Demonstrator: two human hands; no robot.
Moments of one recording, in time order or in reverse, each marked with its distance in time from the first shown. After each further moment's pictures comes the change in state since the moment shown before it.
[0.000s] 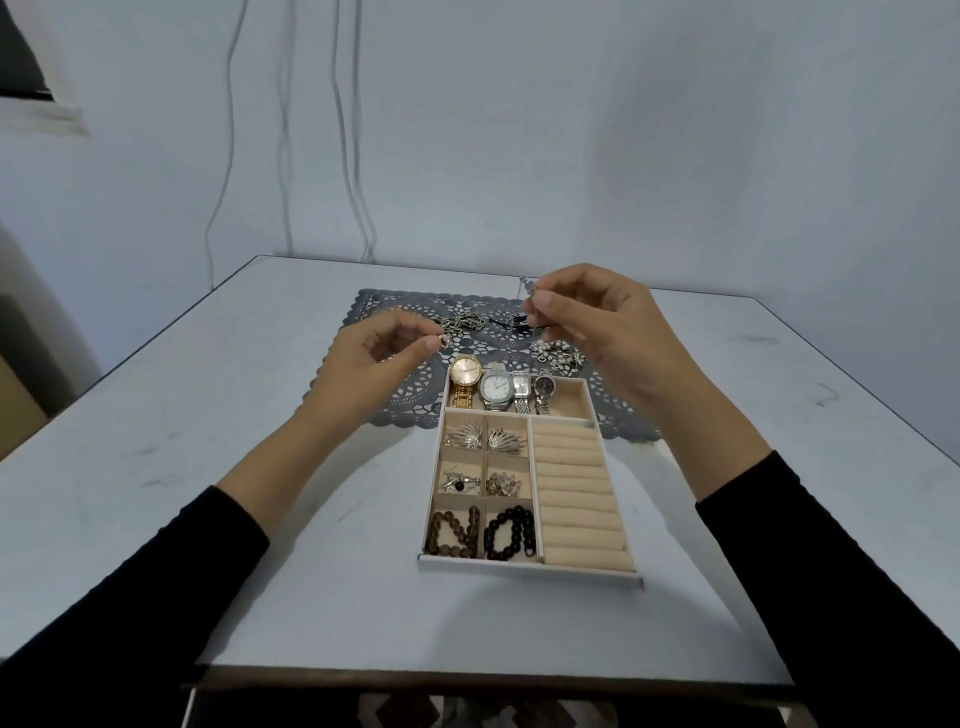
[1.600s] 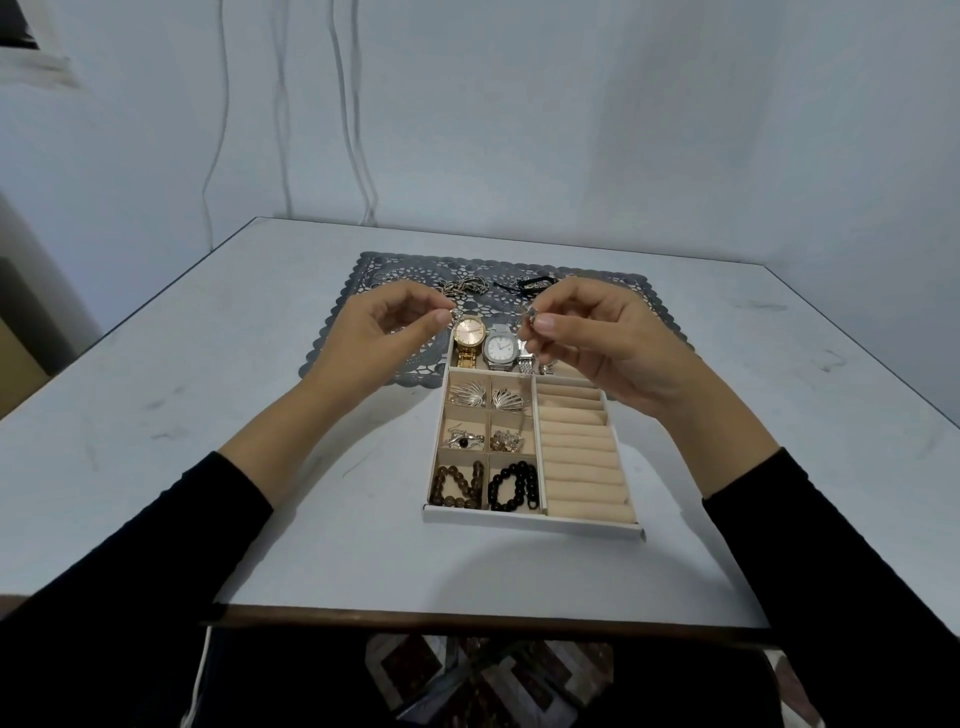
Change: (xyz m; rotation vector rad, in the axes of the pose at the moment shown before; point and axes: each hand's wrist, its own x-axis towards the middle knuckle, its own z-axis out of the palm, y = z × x) left_hand -0.011 -0.003 0.002 0.016 -0.063 0.014; right_hand -0.026 0.017 0.000 0.178 -0.281 0.121
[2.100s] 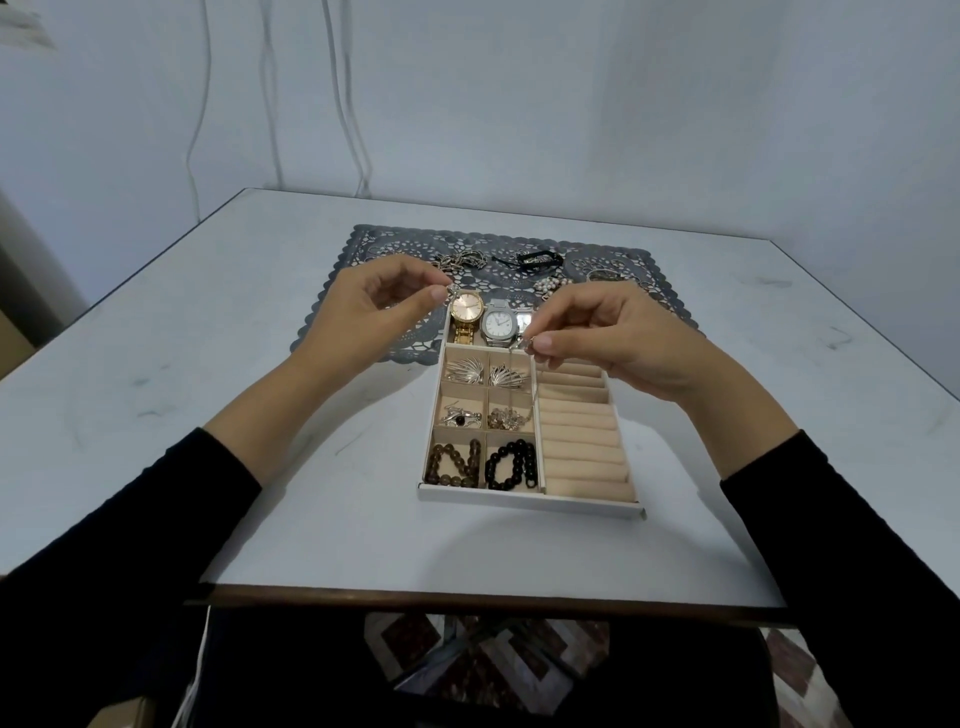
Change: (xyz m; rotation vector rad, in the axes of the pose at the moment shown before) left_hand -0.001 0.001 0.000 -0.010 -0.025 -0.001; right_hand -0.008 0.006 -0.014 -0.330 -0.089 0.088
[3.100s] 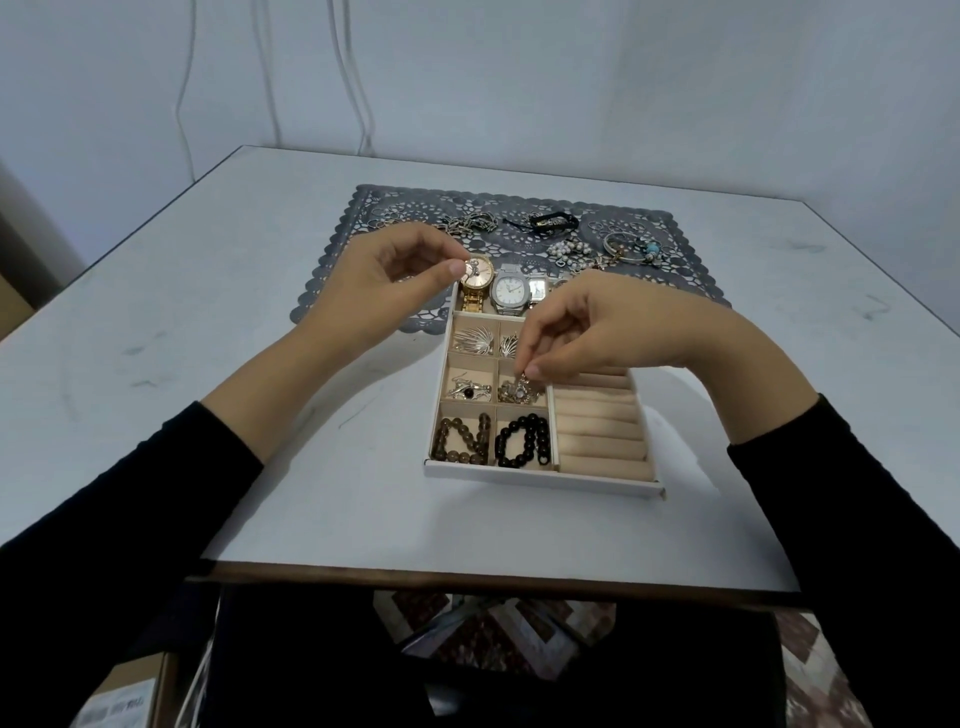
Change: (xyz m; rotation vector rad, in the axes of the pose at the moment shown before) left_hand -0.002 0.001 0.006 0.056 -0.046 -0.005; right_hand 0.014 -0.009 0.012 -0.451 -0.275 0.217
